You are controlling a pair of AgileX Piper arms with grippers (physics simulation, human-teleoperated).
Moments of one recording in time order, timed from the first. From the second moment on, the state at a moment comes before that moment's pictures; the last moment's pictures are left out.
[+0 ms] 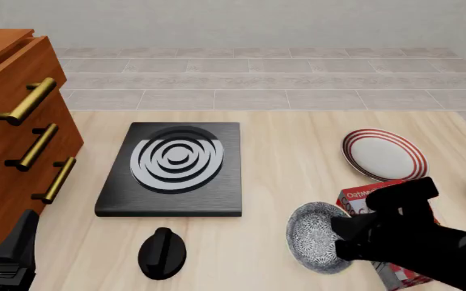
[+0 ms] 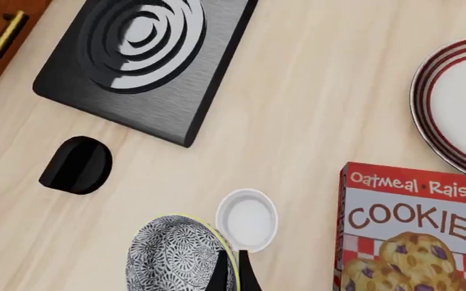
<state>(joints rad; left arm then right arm) 0.00 0.00 0.00 0.00 0.00 0.54 0.87 -0.42 0.33 0.24</state>
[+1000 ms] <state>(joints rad) 0.00 0.00 0.00 0.00 0.00 0.39 0.95 -0.61 0.37 0.16</state>
